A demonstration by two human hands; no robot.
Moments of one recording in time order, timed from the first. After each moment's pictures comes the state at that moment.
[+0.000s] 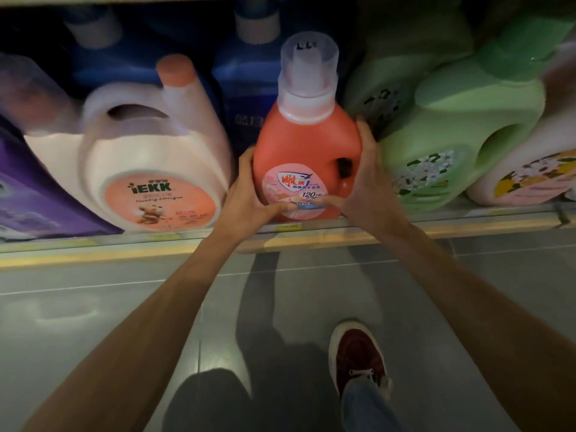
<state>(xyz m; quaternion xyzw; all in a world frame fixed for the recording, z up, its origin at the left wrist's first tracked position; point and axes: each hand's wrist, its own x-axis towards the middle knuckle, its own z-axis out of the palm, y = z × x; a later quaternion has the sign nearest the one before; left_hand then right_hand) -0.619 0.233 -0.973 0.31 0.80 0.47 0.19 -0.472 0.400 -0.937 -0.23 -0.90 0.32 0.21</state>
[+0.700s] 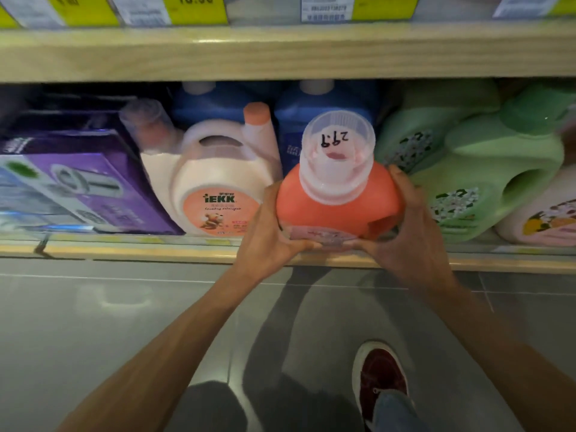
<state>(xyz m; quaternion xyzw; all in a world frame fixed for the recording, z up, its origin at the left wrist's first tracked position) -0.578 0.168 -0.905 0.33 0.81 0.47 0.10 -0.431 0.338 -0.870 -0.19 -0.90 0.29 0.25</state>
